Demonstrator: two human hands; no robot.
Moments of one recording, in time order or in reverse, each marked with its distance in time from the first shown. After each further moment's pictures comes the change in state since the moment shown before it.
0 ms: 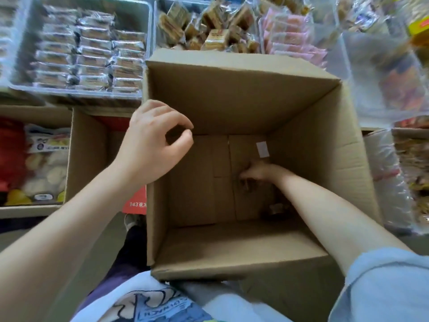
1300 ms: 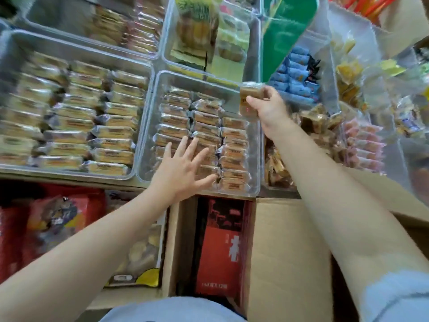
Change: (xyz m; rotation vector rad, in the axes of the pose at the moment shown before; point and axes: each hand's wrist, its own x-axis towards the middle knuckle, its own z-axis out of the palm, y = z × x) left_hand 0.107 -0.325 -0.066 0.326 -0.386 -0.101; right_hand 0.013 -0.497 -0.073 0.700 0.589 -0.535
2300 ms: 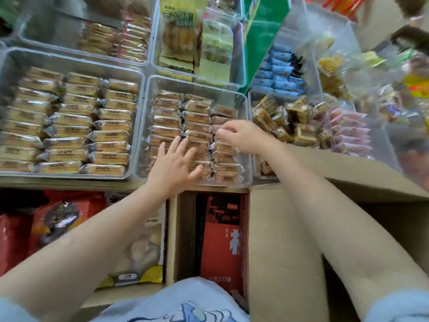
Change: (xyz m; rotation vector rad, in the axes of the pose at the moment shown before) left_hand -0.004 -0.004 -0.001 0.039 -0.009 -0.032; right_hand -0.069 0.014 -0.002 -0.905 -0.434 -0.162
